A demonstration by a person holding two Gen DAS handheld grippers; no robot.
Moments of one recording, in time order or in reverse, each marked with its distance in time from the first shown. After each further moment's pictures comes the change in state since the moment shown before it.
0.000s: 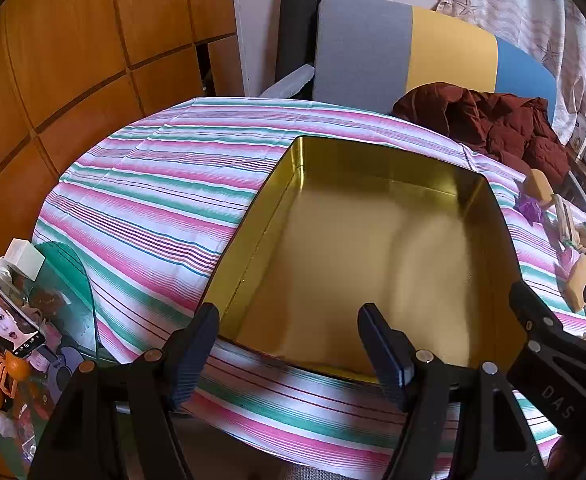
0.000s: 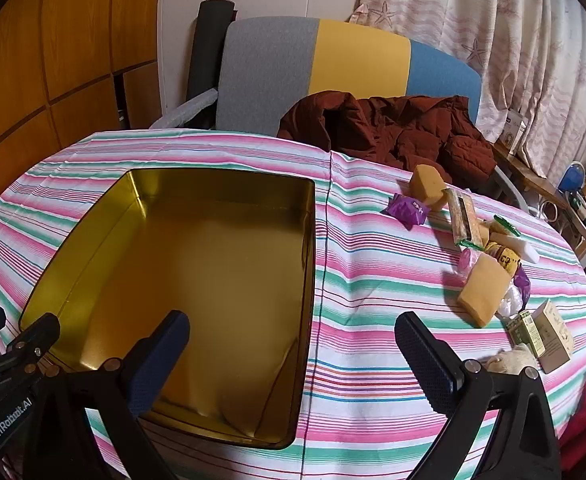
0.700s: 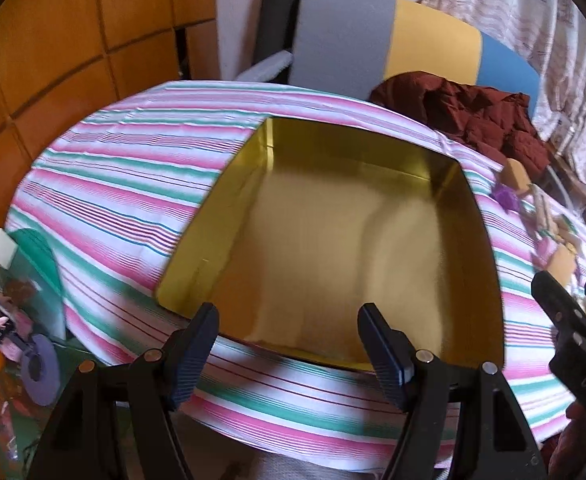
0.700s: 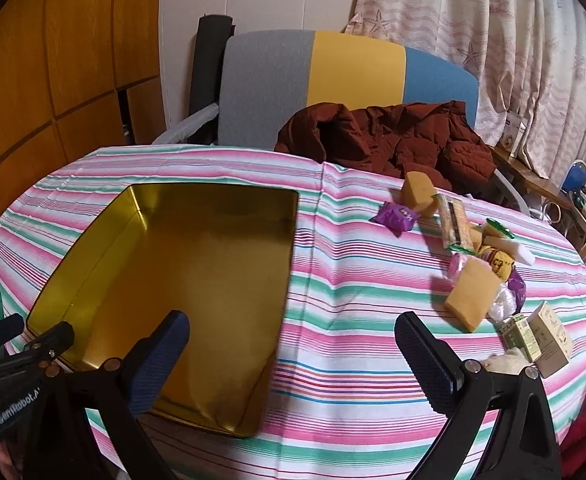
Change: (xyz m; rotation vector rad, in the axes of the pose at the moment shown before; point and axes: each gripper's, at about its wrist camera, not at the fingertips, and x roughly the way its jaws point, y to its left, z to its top) left arm 0.004 -0.009 -0.010 0.002 0.055 -0.126; right arm -0.017 -0.039 -0.007 0.025 -0.050 0.027
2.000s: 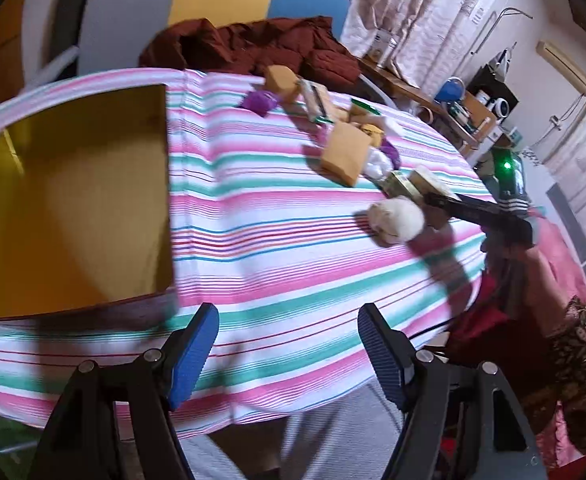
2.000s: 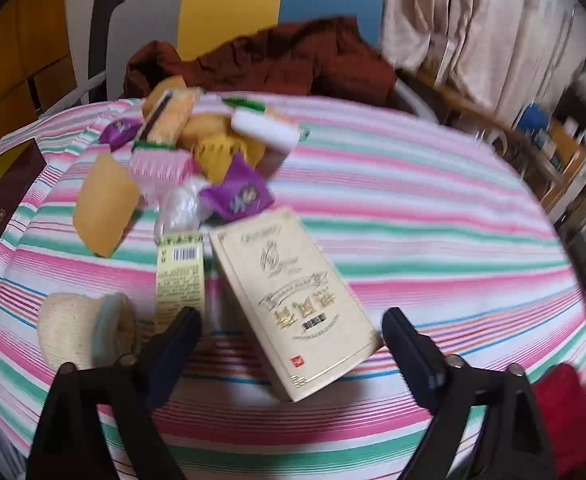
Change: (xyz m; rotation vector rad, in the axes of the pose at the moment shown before) left arm -0.017 -0.159 -0.056 0.359 0.142 -0.547; right arm 0.053 -0.349 -0.074 0.115 0.177 -0.089
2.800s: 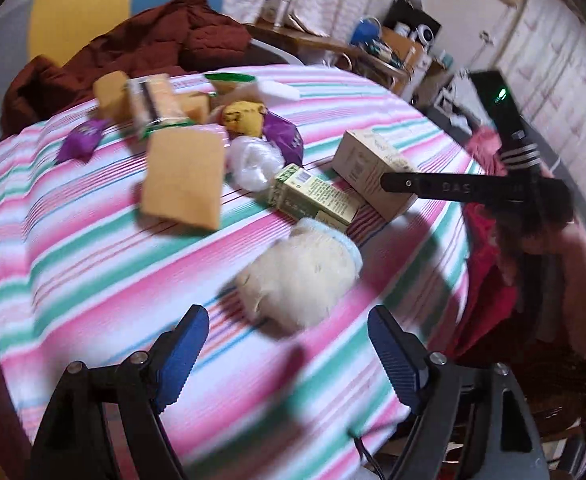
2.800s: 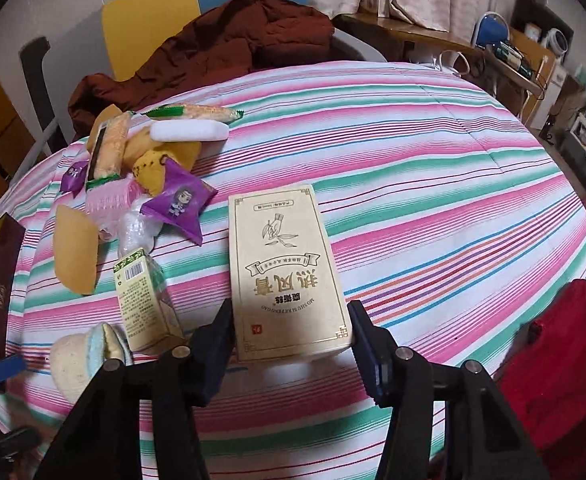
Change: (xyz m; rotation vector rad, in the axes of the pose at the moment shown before) left arm 0.133 -0.114 0.067 0.352 0.095 -0.110; right arm -0.008 -0.044 0.000 0.247 0.117 -0.026
